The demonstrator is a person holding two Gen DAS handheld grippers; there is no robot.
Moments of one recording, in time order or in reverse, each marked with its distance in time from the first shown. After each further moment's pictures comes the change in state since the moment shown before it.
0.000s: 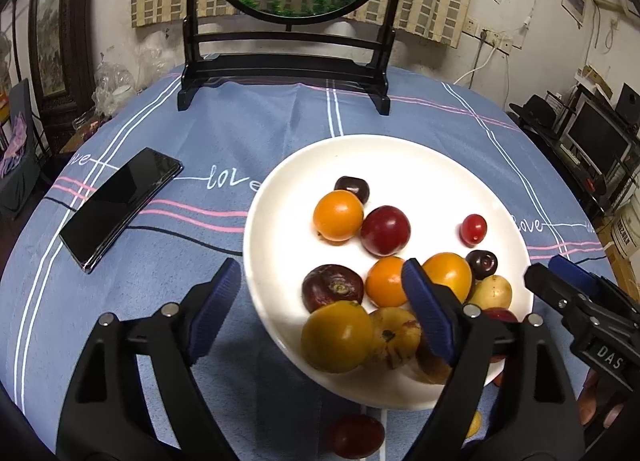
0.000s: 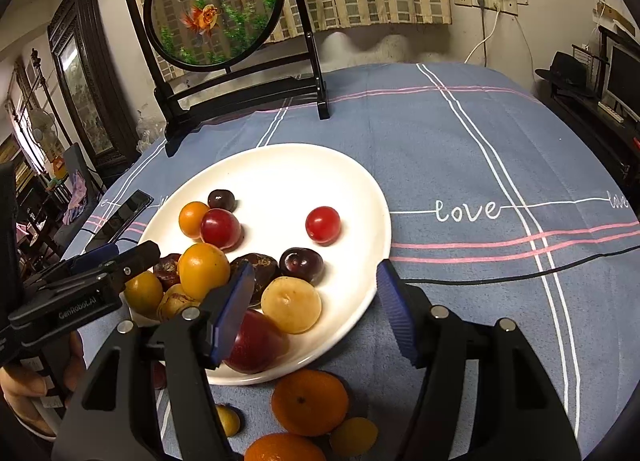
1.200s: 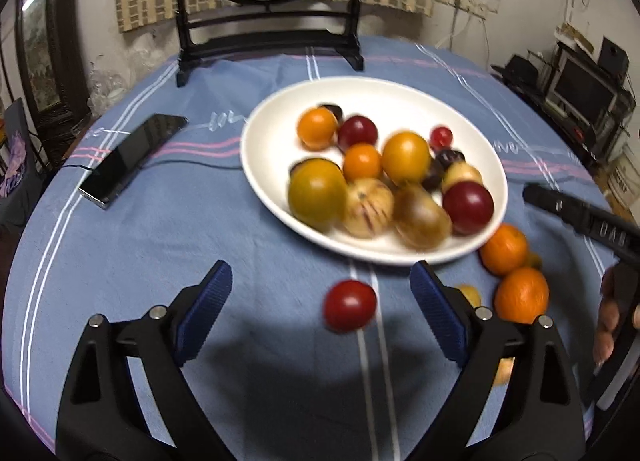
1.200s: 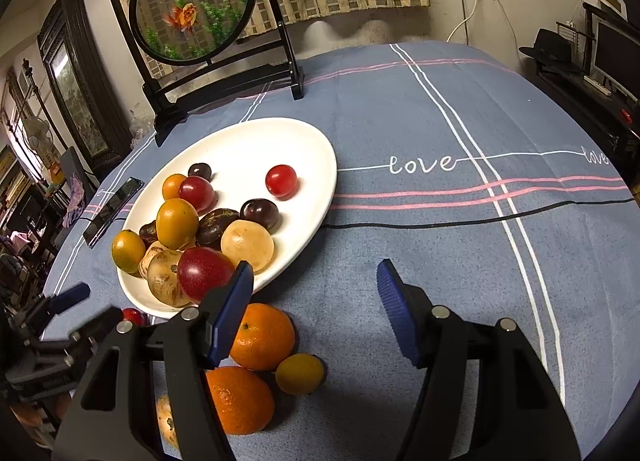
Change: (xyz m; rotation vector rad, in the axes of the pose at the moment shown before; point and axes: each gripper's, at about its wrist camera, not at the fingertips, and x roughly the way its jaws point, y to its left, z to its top) left arm -0.042 -0.016 -0.073 0.127 0.063 0.006; right arm -0.025 -0.037 -0.032 0.052 0.031 -0.004
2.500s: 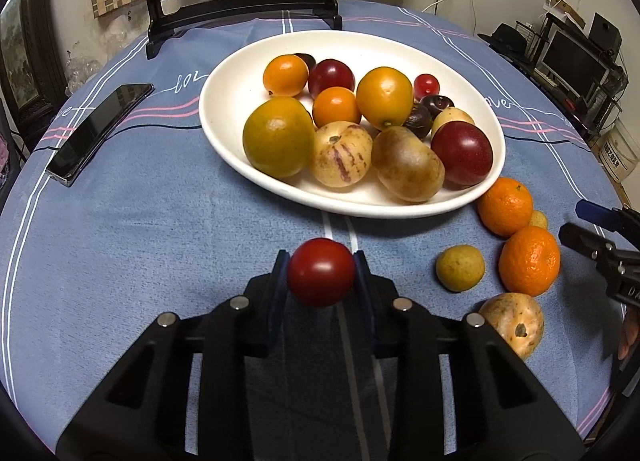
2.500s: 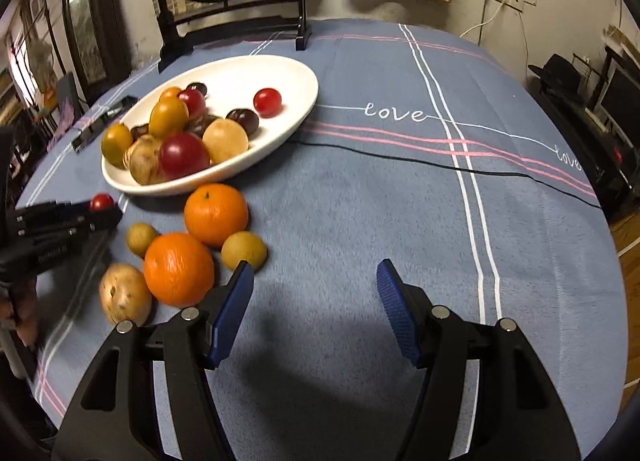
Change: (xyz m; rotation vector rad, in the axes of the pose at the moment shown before) left arm 0.026 -0.010 -0.014 0.029 0.092 -0.052; right arm -0.025 -0.013 -0.044 -0.206 0.133 -0.091
